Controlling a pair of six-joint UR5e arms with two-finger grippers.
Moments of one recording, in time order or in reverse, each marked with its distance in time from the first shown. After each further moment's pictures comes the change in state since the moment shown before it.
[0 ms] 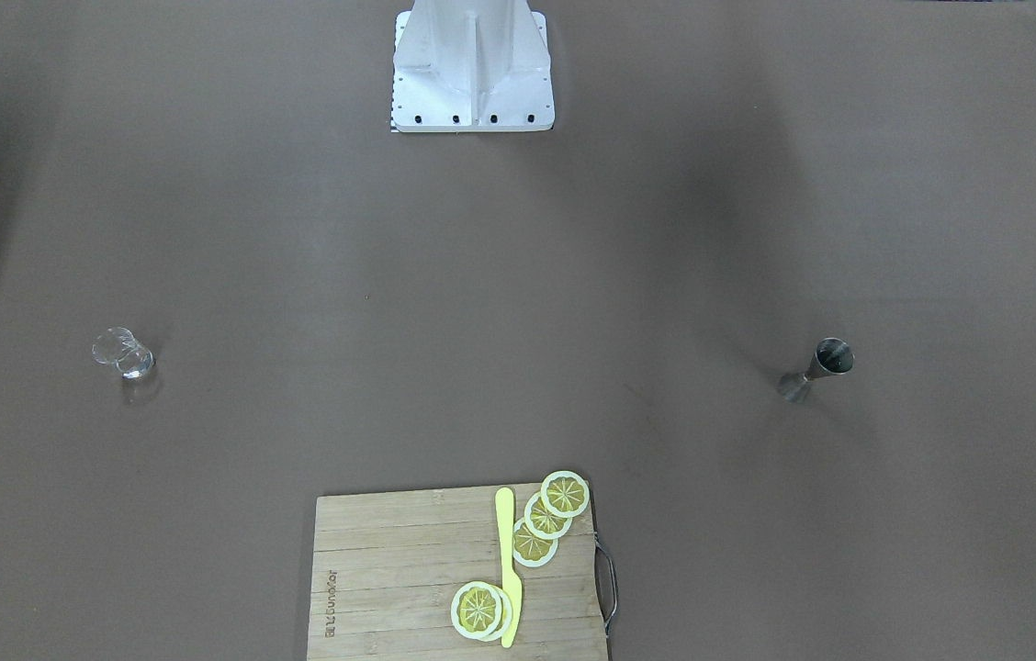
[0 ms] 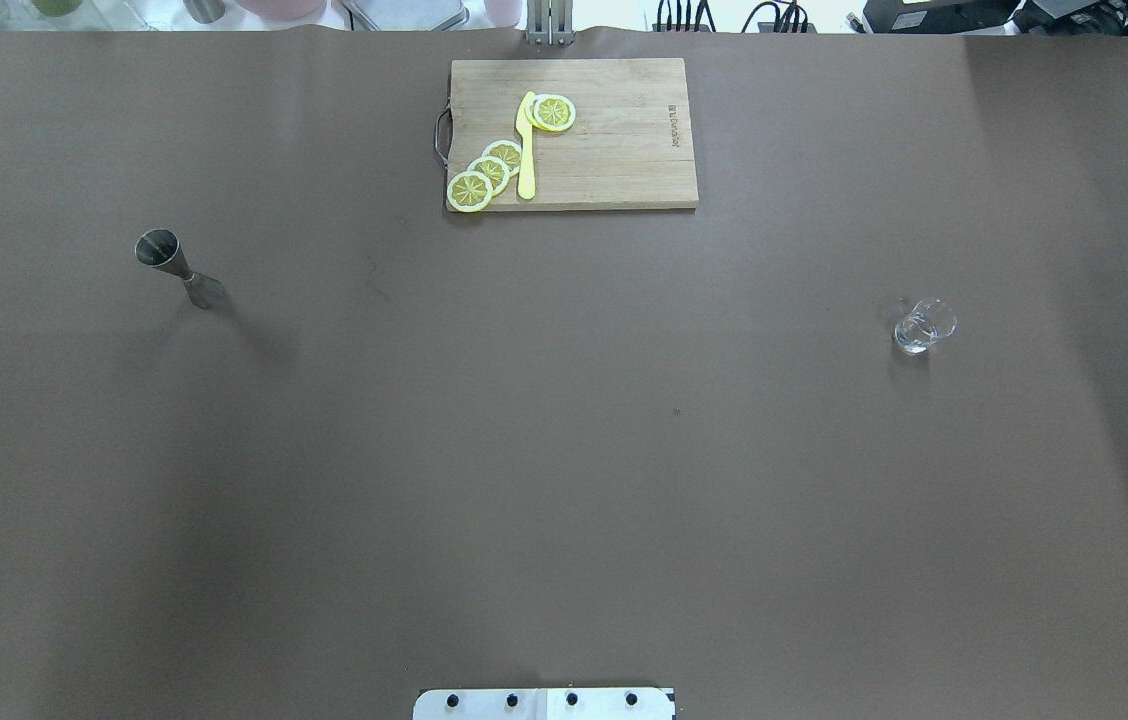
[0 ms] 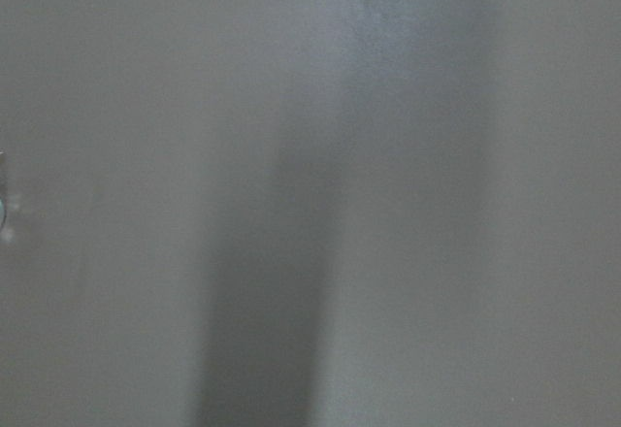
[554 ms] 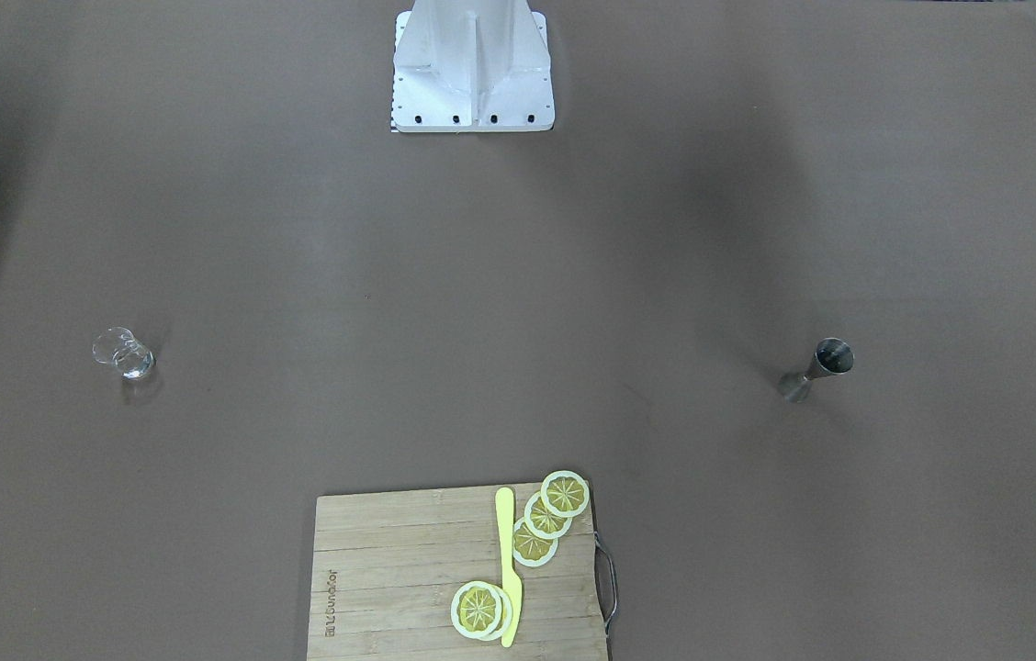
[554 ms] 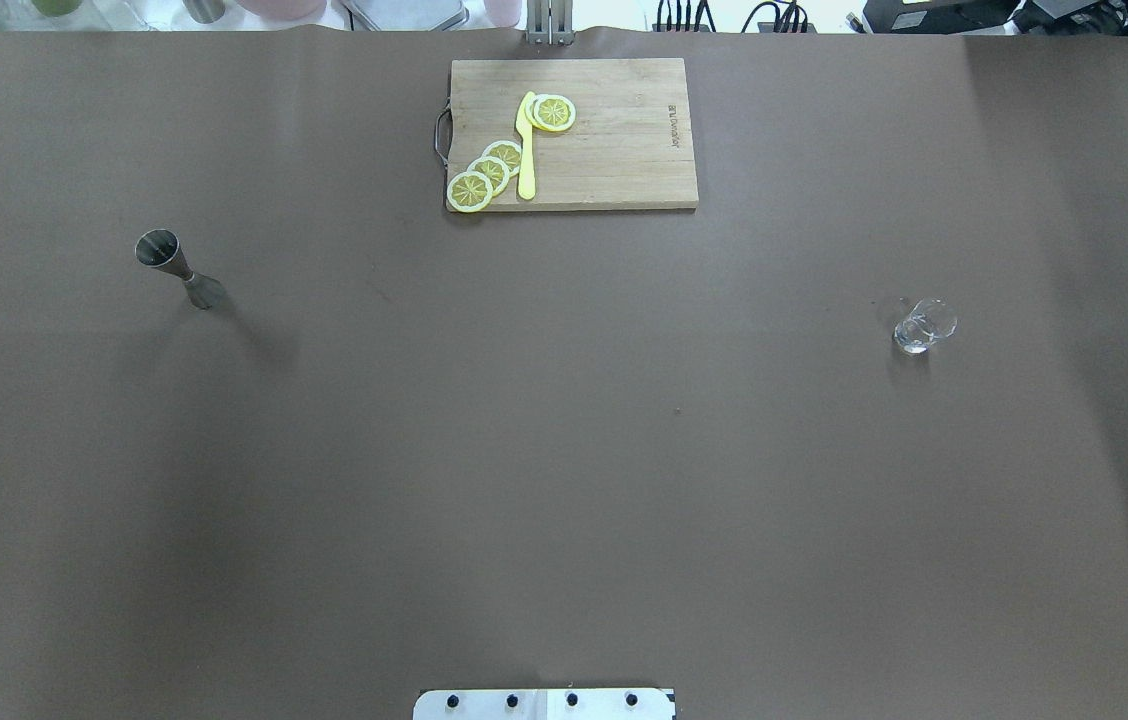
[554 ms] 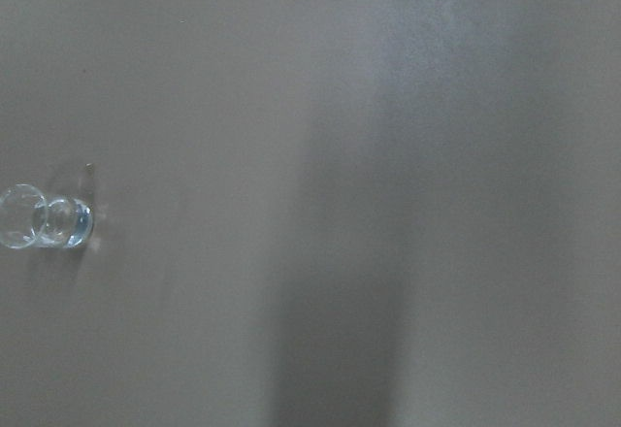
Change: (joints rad) left arm 0.124 -0.105 -0.002 -0.034 -0.001 -0.349; right arm -0.074 -0.057 0.036 0.179 0.062 0.191
